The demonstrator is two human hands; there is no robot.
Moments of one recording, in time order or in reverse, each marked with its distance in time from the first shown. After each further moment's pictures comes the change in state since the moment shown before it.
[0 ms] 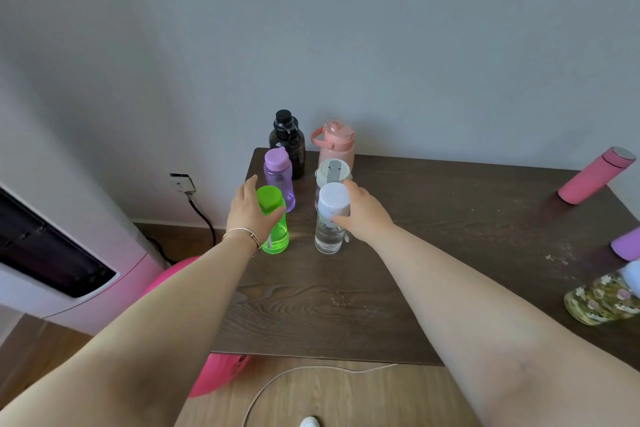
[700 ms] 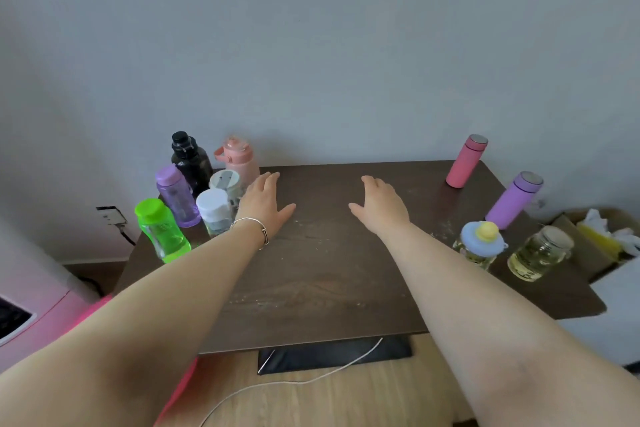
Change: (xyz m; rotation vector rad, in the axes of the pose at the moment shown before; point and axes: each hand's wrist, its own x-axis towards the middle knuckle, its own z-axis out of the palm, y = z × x) left_hand -0.100 0.231 0.111 0.219 -0.085 0.365; right_hand -0.122 0.205 -0.158 -0.190 0.292 0.156
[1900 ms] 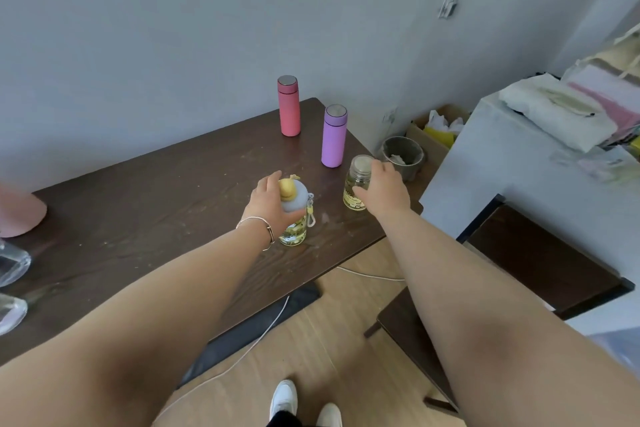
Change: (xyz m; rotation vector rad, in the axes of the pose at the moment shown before) left_hand -0.022 0.334 0.228 -0.192 -0.433 0.190; right_hand -0.097 0.380 -0.066 -0.018 0.153 0.566
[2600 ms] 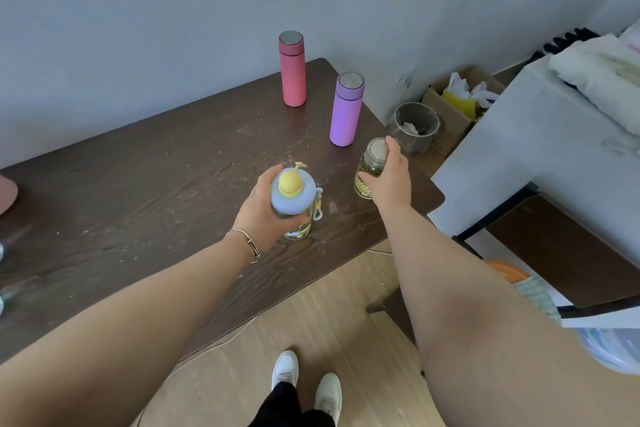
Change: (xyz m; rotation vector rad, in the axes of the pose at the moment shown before) left_hand 0.020 -0.042 0.024 -0.286 -0.002 0.073; right_hand 0.049 0.013 0.079 0.402 0.029 0.165
